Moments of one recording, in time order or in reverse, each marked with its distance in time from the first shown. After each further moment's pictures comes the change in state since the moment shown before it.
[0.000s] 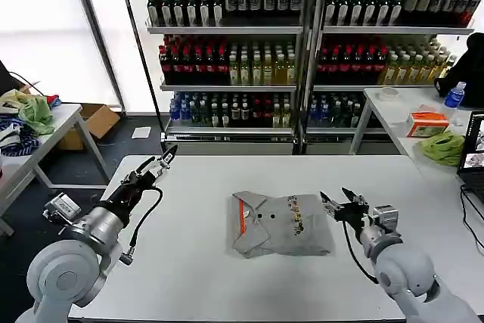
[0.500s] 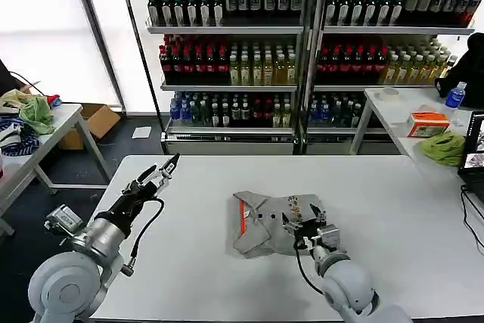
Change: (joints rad) left arm 0.074 -0.024 -0.012 -0.017 0.048 -0.006 0.047; right arm 0.045 0.162 -0.241 -0.096 -0.257 -0.038 0.095
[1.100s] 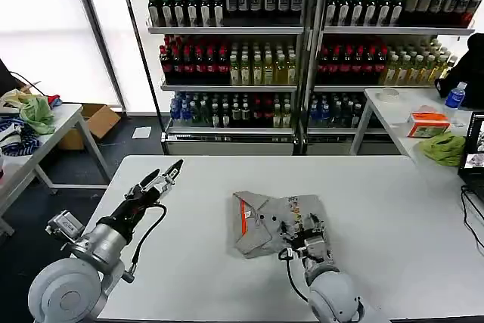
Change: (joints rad) left arm 0.032 0.003 0.000 -0.026 0.014 -0.001 0.015; right arm -0.023 0.023 -0.053 0.002 -0.076 -0.012 0.108
